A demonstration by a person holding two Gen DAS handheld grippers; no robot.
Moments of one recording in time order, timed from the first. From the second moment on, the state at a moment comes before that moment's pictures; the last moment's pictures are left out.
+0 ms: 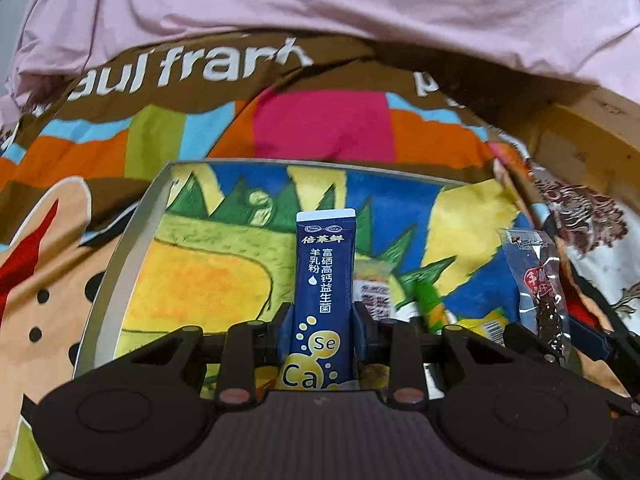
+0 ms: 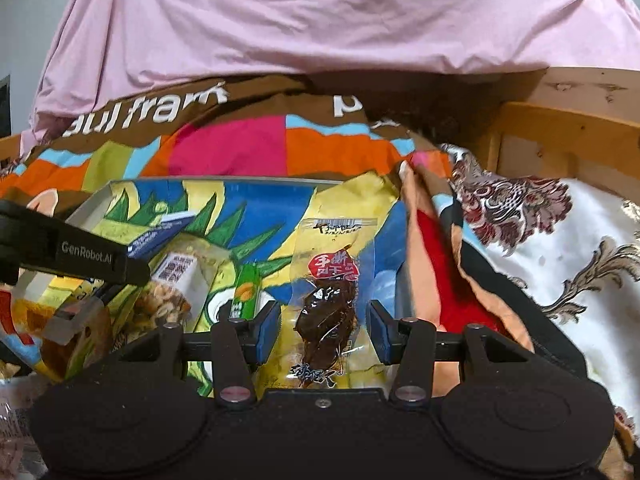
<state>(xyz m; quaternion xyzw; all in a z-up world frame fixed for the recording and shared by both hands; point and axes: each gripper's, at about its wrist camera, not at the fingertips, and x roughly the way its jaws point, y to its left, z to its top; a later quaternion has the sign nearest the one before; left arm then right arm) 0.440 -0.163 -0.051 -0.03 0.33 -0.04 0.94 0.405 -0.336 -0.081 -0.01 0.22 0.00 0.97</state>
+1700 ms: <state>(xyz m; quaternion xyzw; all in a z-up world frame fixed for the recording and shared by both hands) 0.212 -0.088 0.064 -0.03 0.16 -0.03 0.99 0.153 -0.313 0.049 0.00 0.03 0.01 1.00</state>
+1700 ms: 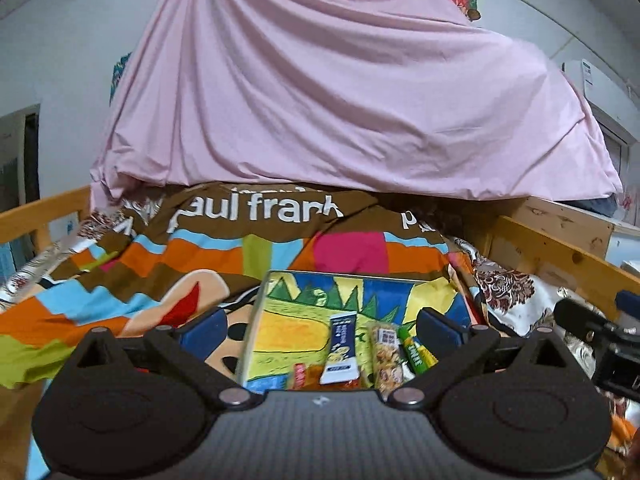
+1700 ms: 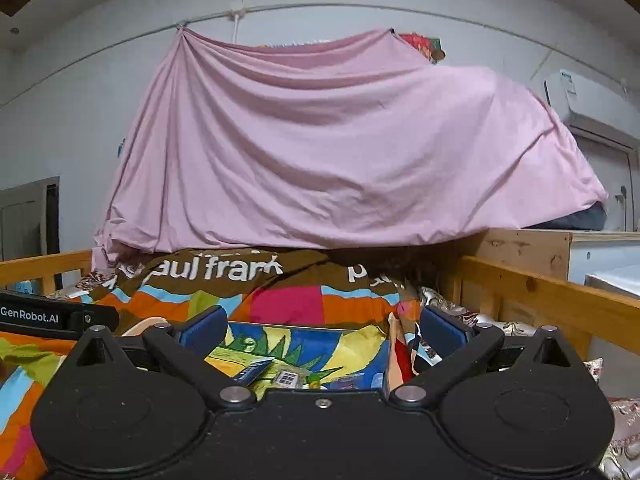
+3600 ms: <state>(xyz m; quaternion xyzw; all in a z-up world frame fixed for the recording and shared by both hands) 0.144 -0.072 -0.025 0.08 0.31 -0.11 0.94 0.134 -0.278 -0.021 -0.04 0.28 0.02 0.96</state>
